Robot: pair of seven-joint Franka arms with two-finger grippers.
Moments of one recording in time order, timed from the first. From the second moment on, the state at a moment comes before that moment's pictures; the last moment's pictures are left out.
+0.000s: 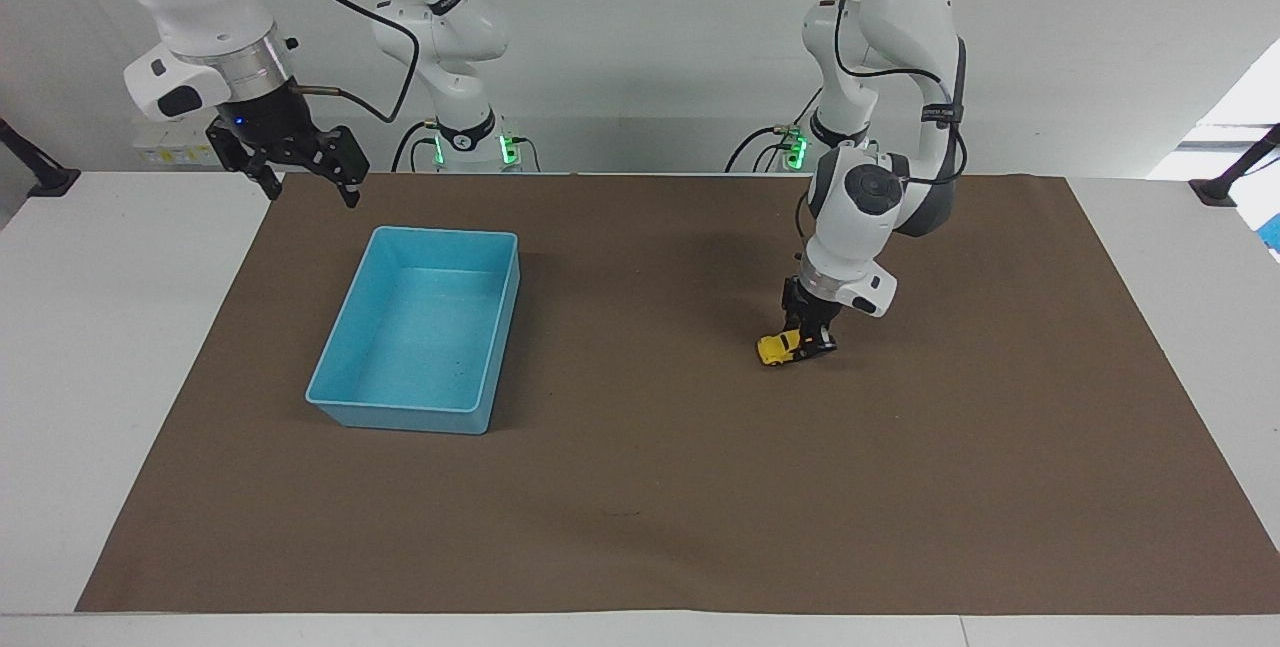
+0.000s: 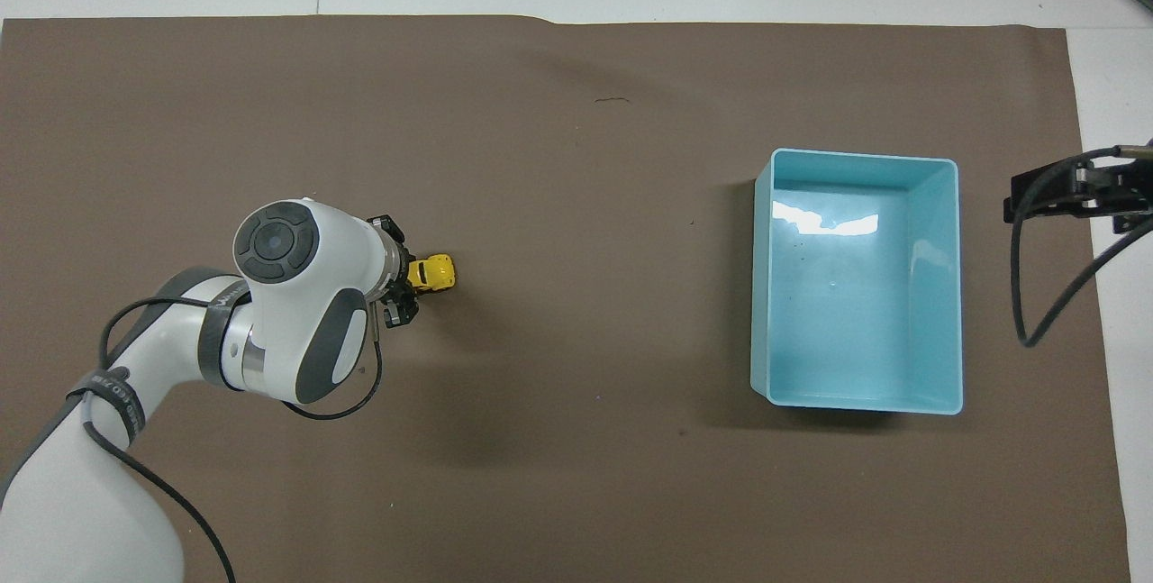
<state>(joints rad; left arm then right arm) -0.39 0.23 0.02 -2.13 -0.09 2.43 -2.03 -0.05 0.04 0.04 -1.48 -0.03 1.53 0.11</state>
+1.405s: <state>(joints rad) -0.23 0.18 0.02 -2.20 -0.09 2.42 -1.91 -0.05 0.04 0.04 -1.48 -0.03 1.53 0.11</state>
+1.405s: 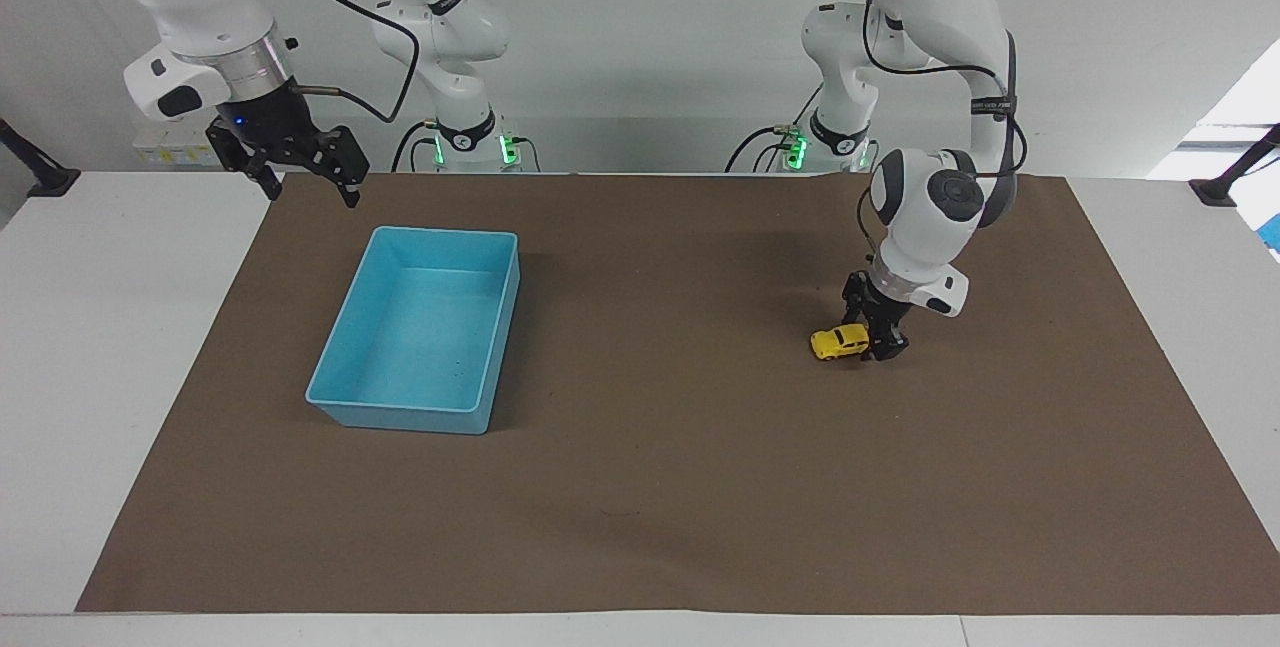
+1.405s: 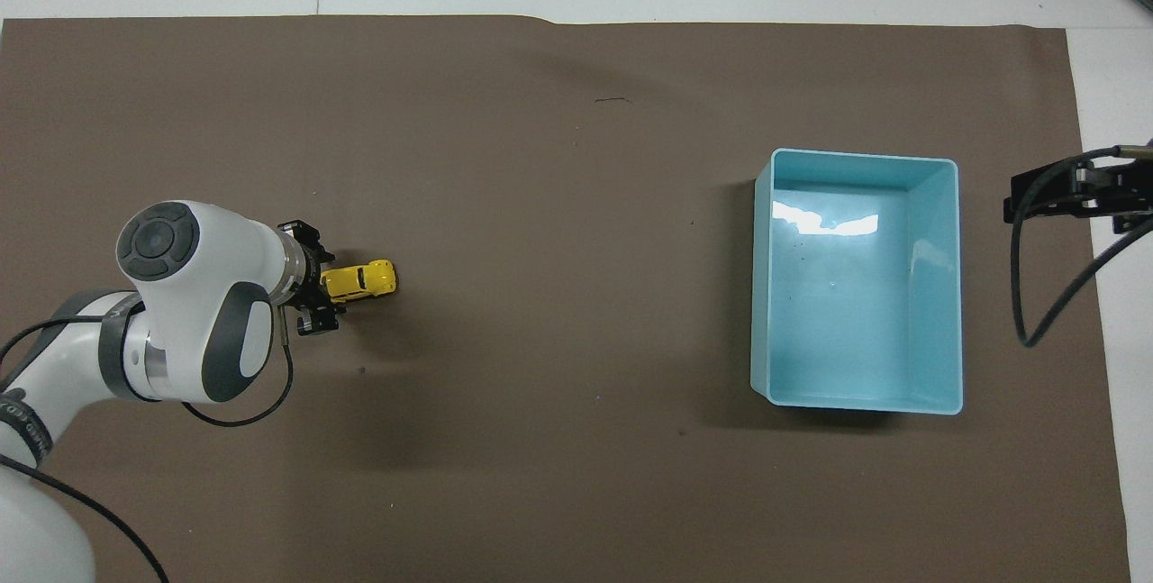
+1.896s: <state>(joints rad) -0.23 0.16 0.00 -2.01 -0.09 2.21 -1.95 -0.05 0.04 0.04 -1.48 -0.03 1.53 0.11</state>
